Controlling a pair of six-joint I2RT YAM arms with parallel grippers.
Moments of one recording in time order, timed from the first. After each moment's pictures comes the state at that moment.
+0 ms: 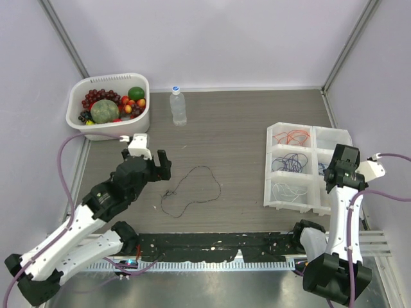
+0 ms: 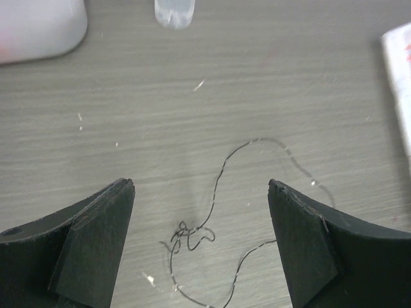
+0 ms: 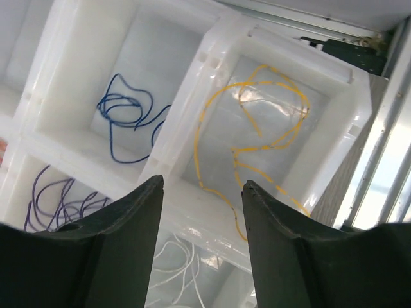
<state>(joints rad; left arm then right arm) -0.77 0.67 0.79 -0.52 -0.49 -0.42 -0.37 0.86 0.77 -0.87 0.52 0.85</state>
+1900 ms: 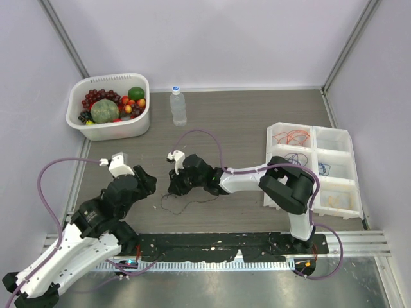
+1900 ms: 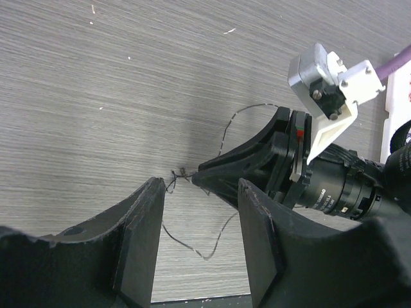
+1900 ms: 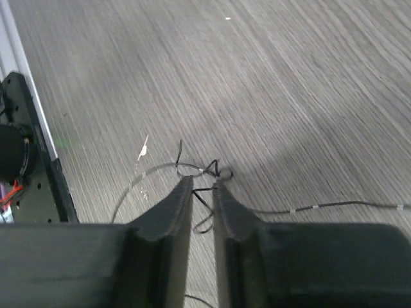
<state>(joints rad) -0.77 0.46 0.67 -0.80 -0.52 -0.84 1.05 1.93 1.08 0.32 -0.26 0.34</state>
